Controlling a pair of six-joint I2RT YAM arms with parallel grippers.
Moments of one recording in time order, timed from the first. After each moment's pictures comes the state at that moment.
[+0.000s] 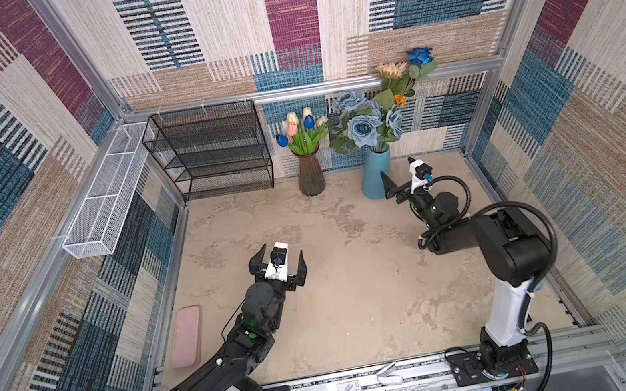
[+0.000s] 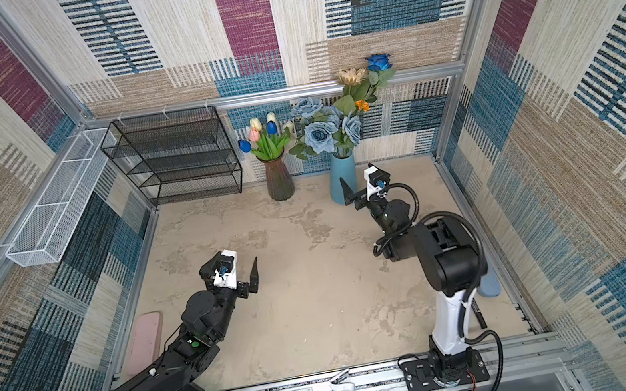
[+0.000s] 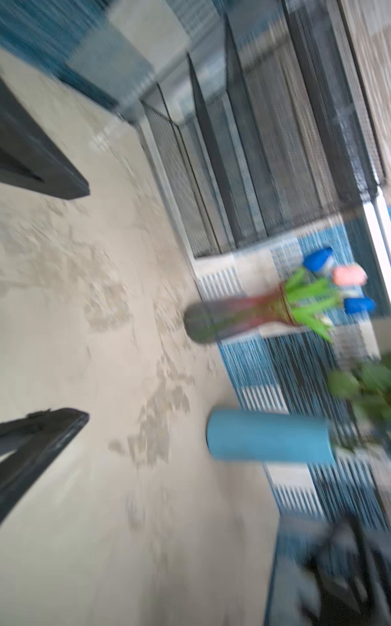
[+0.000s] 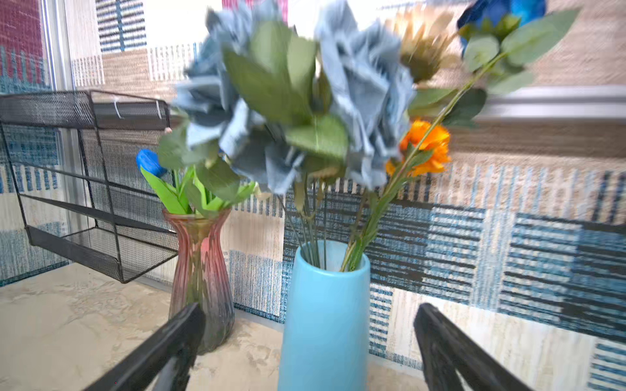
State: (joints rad) left arm -0.61 0.98 0.29 0.63 -0.51 0.21; right arm 0.18 1.78 0.75 1.39 -0.16 -0.01
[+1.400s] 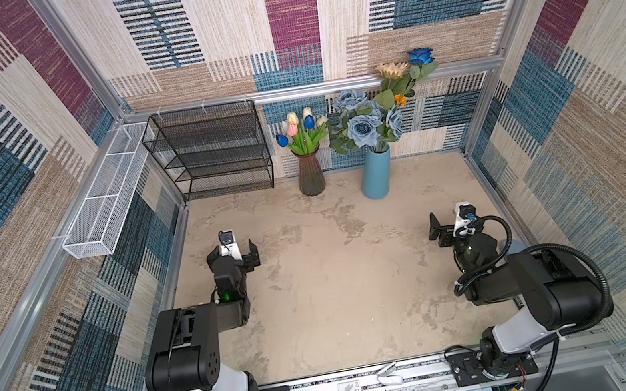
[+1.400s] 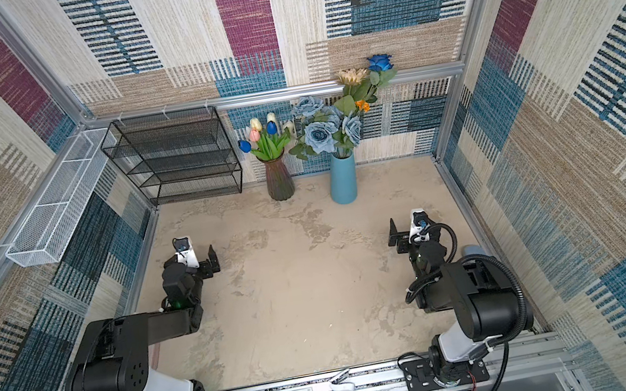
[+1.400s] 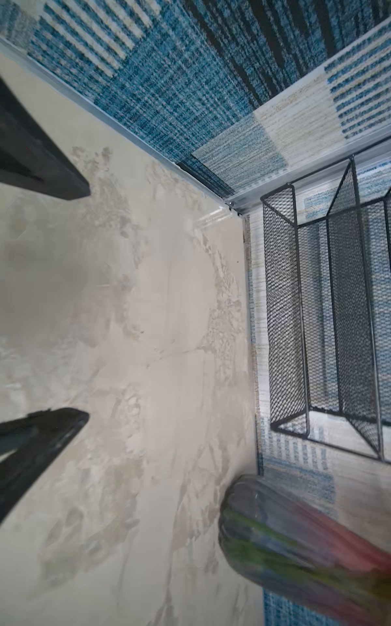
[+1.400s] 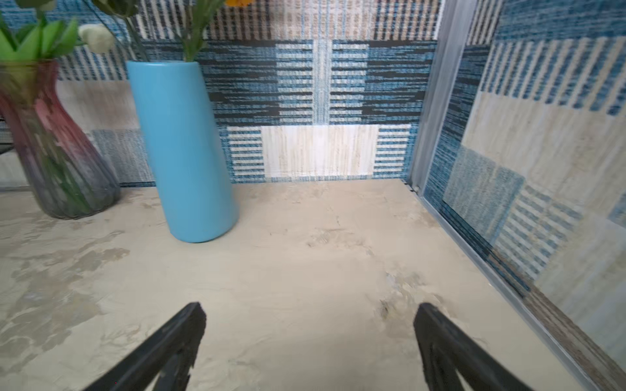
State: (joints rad) left arm 0.02 1.55 0.43 0.87 -0.13 0.06; right arm -0.01 1.53 0.21 1.28 0.03 0.01
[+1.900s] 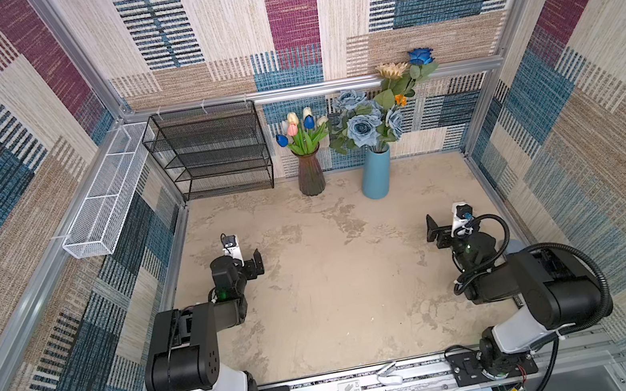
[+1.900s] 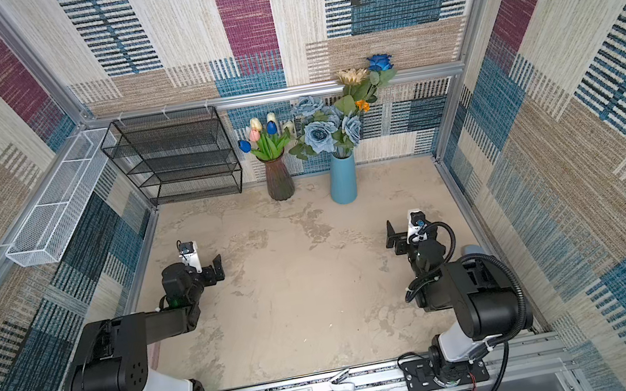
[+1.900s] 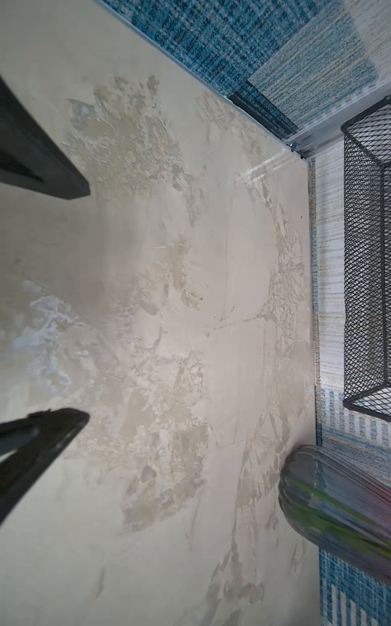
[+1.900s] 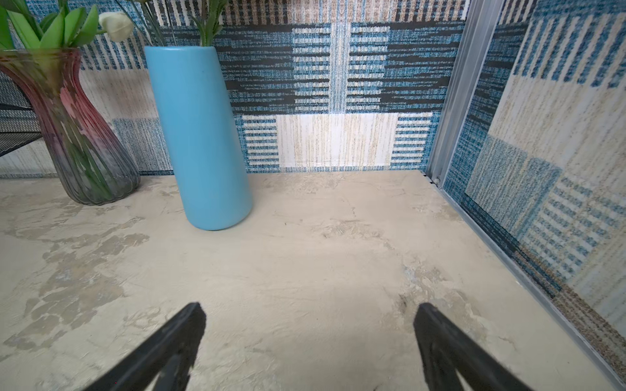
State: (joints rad) left arm 0.03 1.55 0.43 0.72 0.01 0.03; right arm -0.01 1.53 0.22 1.25 0.00 0.02
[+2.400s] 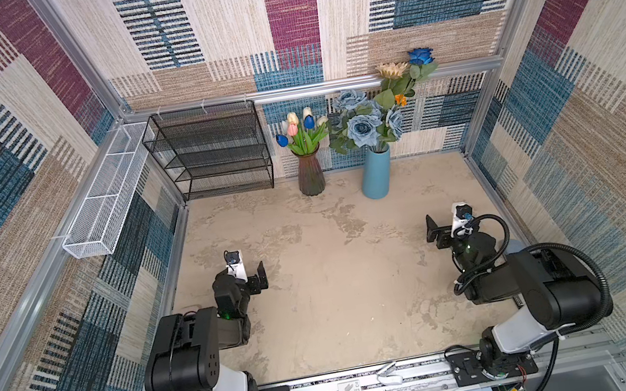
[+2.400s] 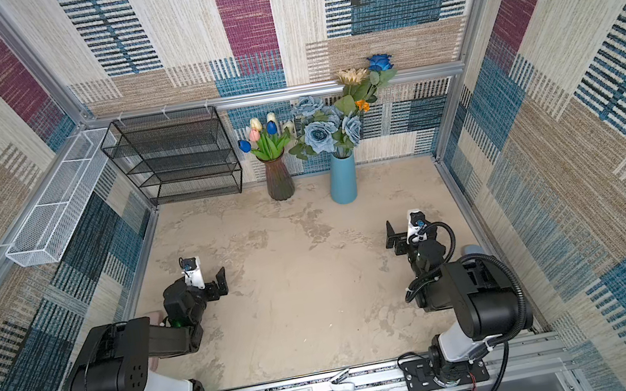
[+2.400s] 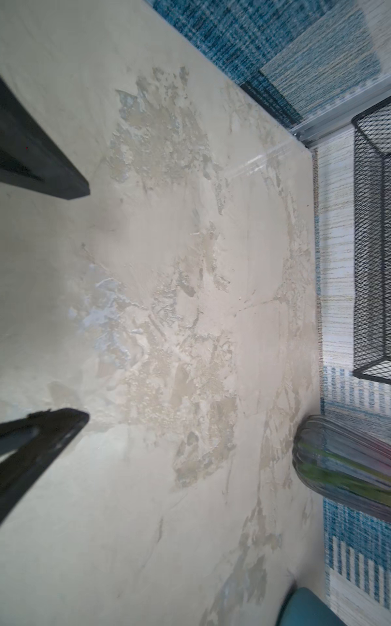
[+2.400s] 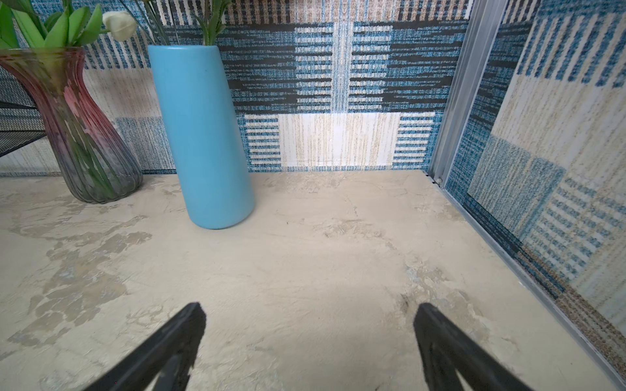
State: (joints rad) left arm 0.03 1.53 0.24 0.98 0.05 0.03; right arm -0.01 1.53 0.22 1.25 -0.01 0.02
